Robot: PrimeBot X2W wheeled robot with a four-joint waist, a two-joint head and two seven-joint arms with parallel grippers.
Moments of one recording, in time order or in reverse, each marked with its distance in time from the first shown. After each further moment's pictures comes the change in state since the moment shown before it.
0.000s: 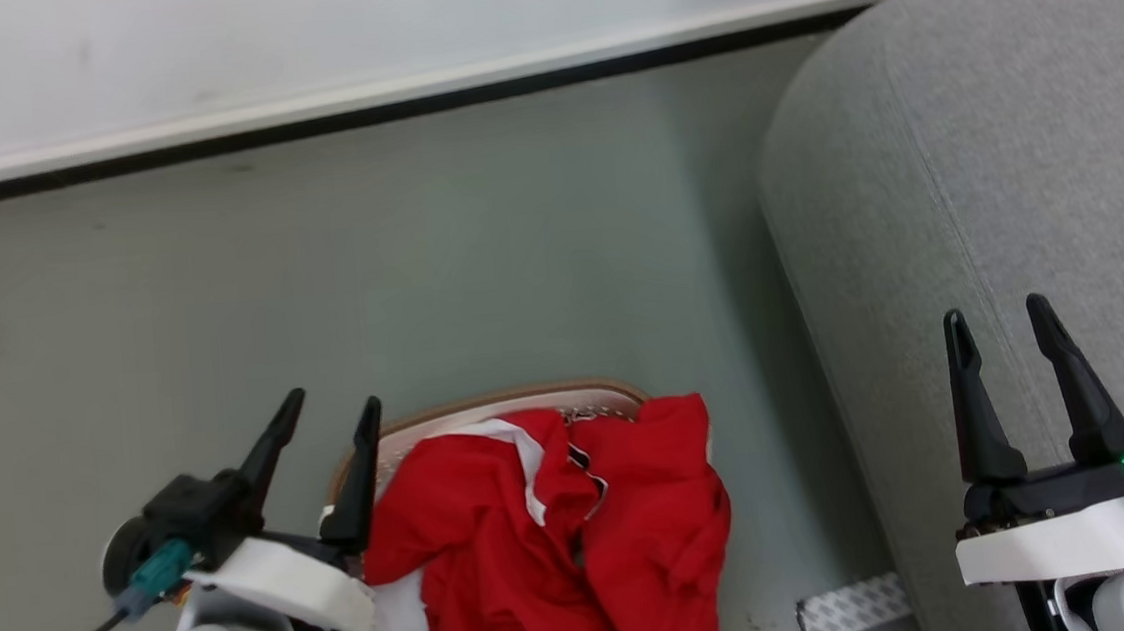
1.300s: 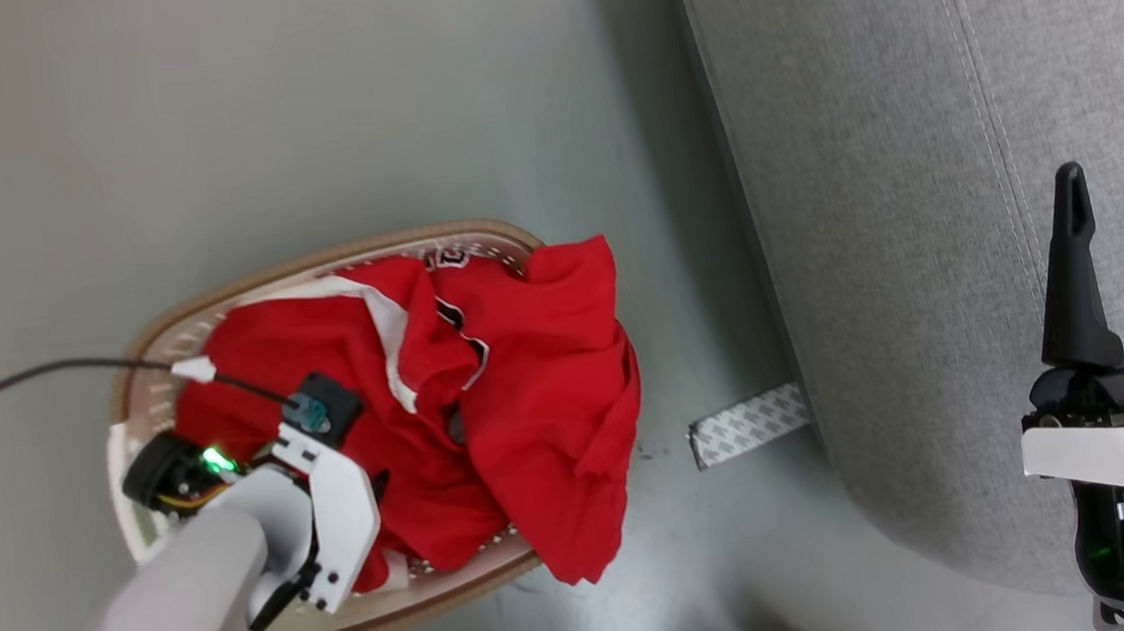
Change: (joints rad) left arm -0.446 0.202 -0.673 0.402 -0.158 0.000 0.505; right arm -0.118 0.000 -0.067 -0.122 0.166 0.000 -0.001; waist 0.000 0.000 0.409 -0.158
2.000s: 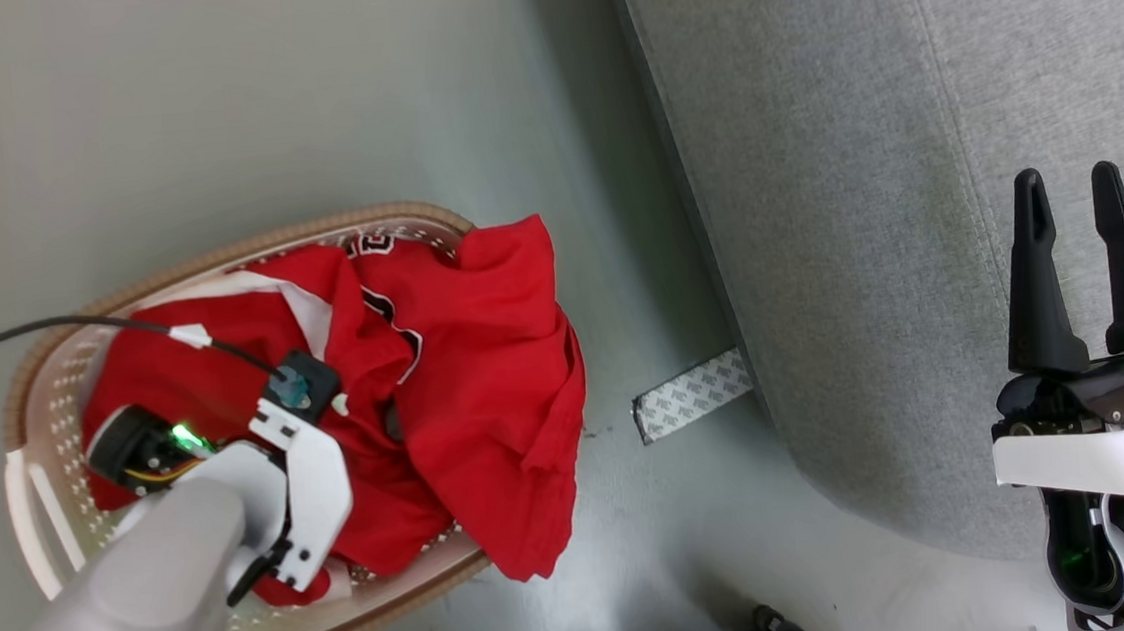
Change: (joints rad) left arm -0.112 0.010 -0.123 0.117 -0.030 0.000 0.013; right arm -0.005 0.000 0.062 0.002 0.067 0.000 0.000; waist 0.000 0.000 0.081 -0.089
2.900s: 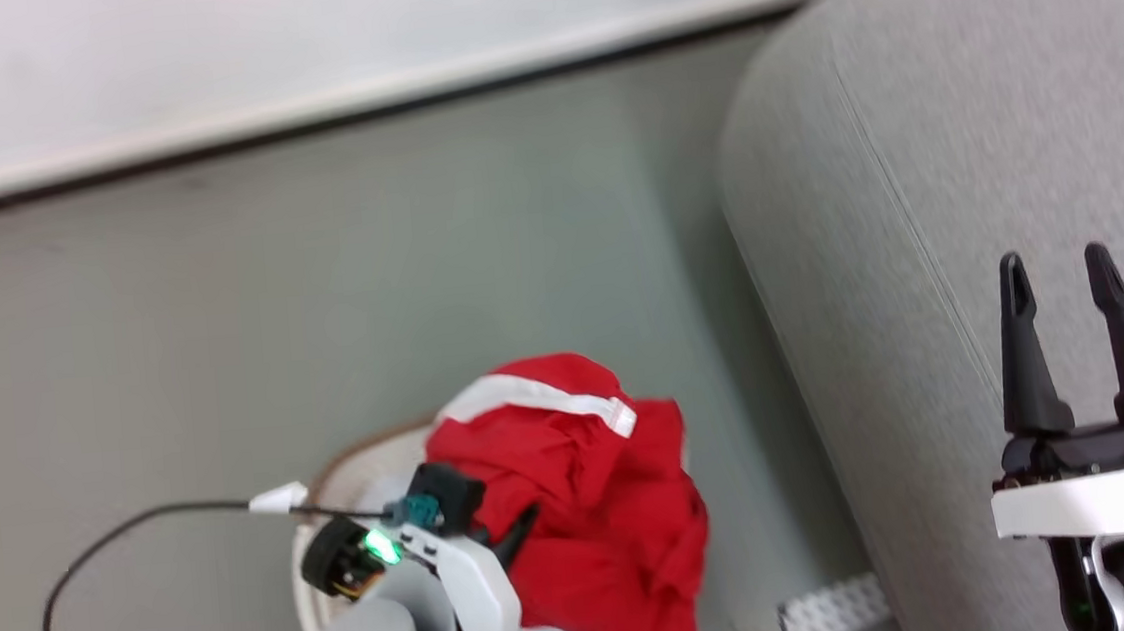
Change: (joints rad) left arm 0.163 -0.213 -0.073 0.010 -0.225 0.000 -0.407; right arm 0.058 0.002 -0.056 0.100 -0.193 0.000 0.000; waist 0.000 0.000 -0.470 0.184
